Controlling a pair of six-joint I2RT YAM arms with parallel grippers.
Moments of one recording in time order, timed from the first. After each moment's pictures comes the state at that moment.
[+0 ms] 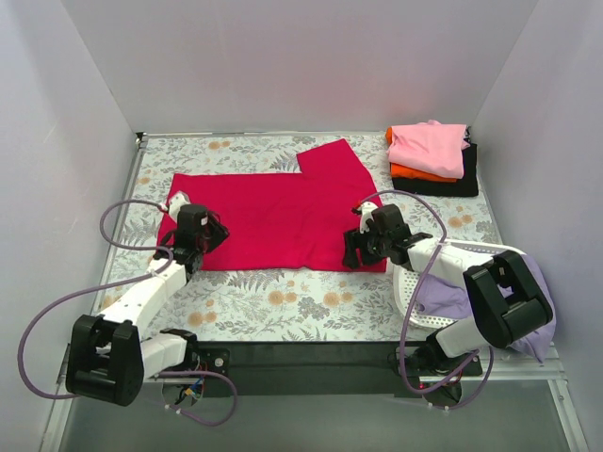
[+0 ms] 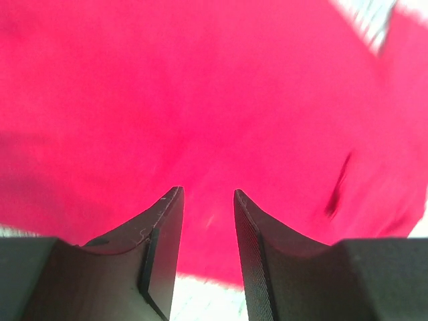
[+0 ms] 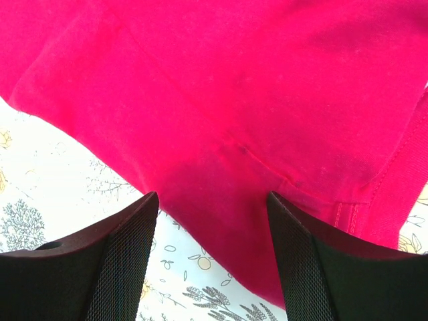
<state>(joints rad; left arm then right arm) -0.22 1.13 0.56 -0.11 -0.18 -0.83 0.50 1.46 0.65 -0.07 -0.27 0.15</state>
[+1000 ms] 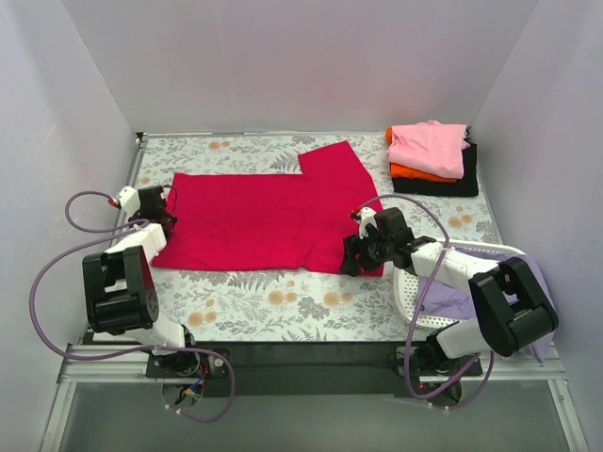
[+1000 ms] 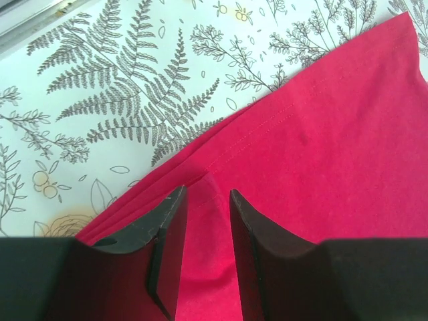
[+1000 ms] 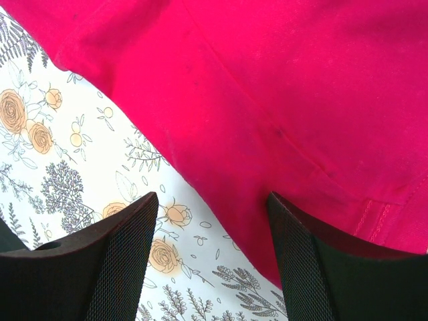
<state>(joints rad) 0.19 1.54 0.79 -0.01 -0.41 -0.68 0.50 1.41 0.62 -0.09 -0.41 0.13</state>
